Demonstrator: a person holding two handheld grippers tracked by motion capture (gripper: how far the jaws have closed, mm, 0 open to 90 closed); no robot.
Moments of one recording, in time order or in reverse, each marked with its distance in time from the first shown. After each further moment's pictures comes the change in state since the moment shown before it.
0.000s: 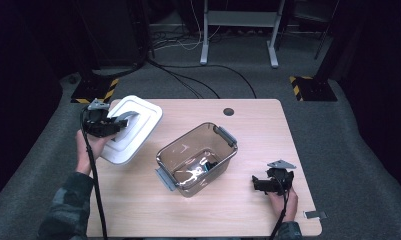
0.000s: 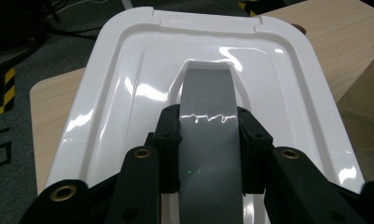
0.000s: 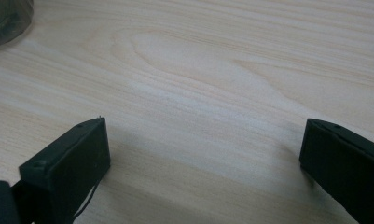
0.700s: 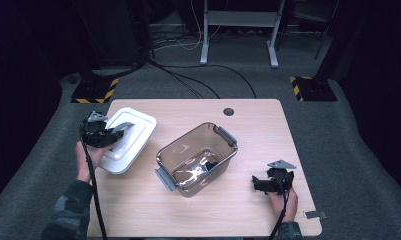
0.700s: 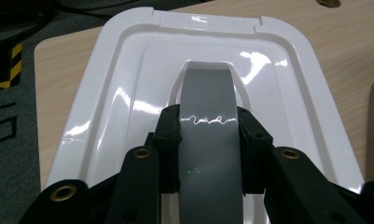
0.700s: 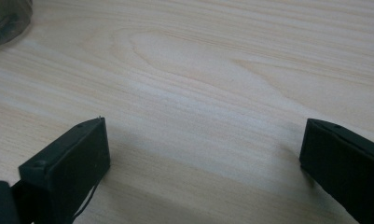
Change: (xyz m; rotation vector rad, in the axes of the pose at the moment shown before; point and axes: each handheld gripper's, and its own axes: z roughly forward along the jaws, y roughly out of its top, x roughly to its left) left arm 0.018 -0.045 0.017 0.039 0.044 -0.052; right arm 0.000 0.000 0.000 0.001 -0.002 0.002
